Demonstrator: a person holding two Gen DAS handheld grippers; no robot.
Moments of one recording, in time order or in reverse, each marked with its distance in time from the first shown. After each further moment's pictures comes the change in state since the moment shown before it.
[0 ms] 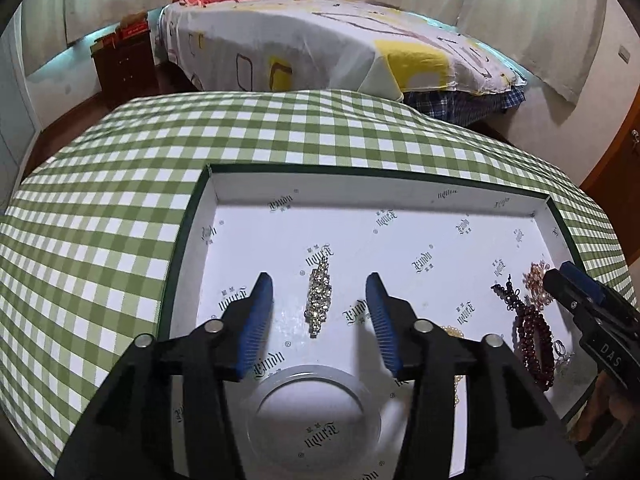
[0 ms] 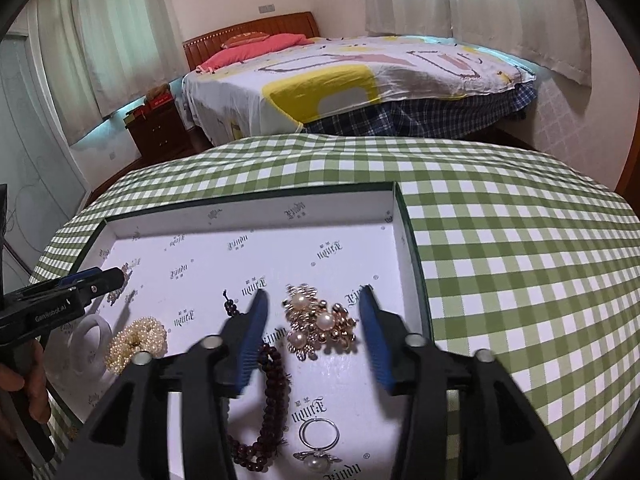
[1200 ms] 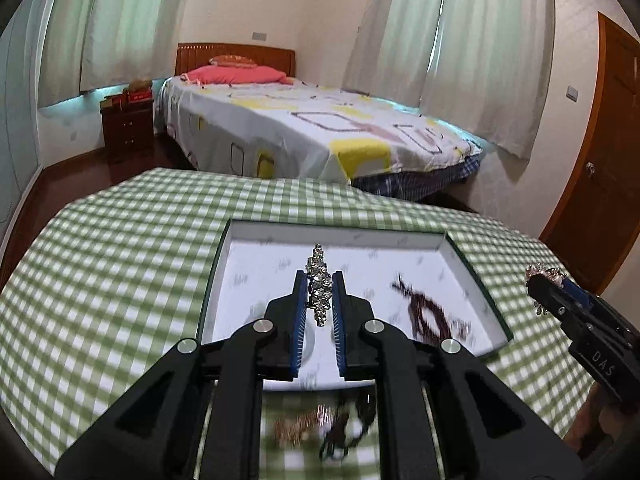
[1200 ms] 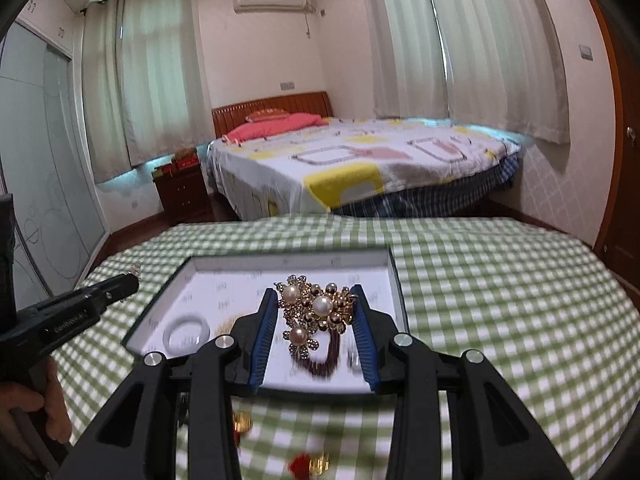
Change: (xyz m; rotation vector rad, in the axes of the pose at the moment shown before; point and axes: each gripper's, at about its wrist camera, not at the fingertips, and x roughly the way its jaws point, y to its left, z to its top) left arm -0.155 -0.014 -0.070 -0.002 -0.342 -0.084; right arm -0.142 0.040 -0.037 -0.058 -0.312 0.011
